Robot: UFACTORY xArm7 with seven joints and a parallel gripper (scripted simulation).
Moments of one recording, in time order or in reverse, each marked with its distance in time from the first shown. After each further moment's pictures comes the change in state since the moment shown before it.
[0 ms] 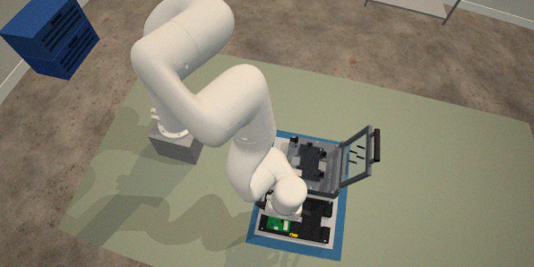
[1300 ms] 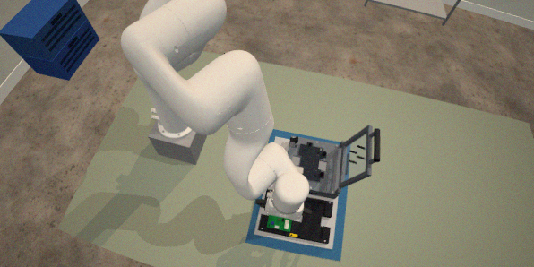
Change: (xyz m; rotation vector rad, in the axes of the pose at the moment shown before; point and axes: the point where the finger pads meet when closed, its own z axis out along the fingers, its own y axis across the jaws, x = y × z) arm 0.000 0.000 -0.026 -0.001 -0.001 0.000
